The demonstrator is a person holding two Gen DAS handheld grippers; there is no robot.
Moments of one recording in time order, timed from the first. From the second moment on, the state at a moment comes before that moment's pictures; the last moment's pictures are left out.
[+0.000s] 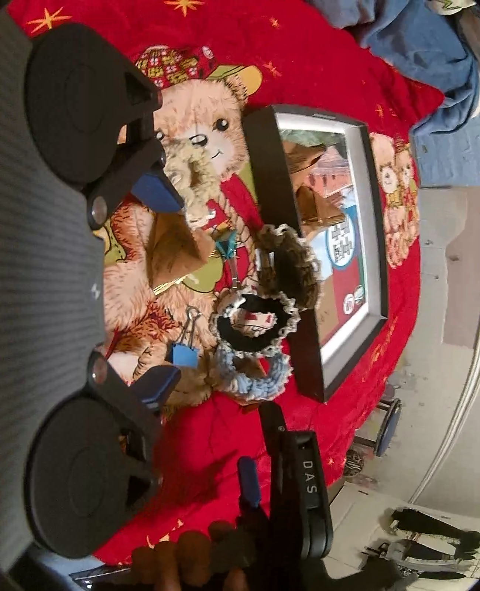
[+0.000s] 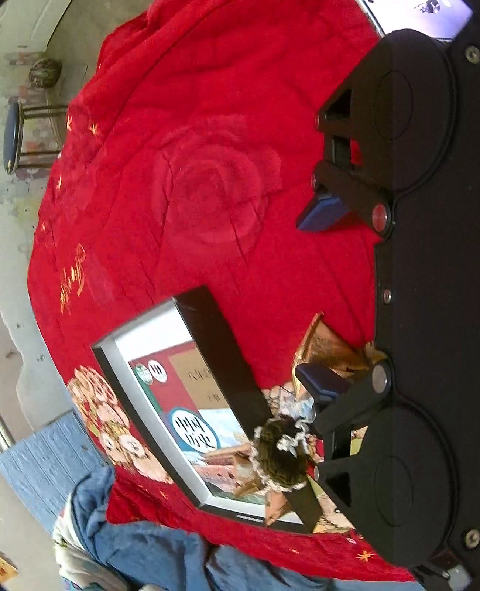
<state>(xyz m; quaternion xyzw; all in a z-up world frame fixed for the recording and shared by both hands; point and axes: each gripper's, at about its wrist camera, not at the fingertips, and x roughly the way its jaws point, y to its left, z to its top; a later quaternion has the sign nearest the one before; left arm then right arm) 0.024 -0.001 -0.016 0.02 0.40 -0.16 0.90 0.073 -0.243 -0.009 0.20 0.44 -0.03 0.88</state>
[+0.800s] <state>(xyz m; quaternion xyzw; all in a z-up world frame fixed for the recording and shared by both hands) 0.046 0.002 -0.034 0.03 0.40 -0.10 0.91 0.082 -0.212 -0.019 0.14 0.45 0.02 0.88</state>
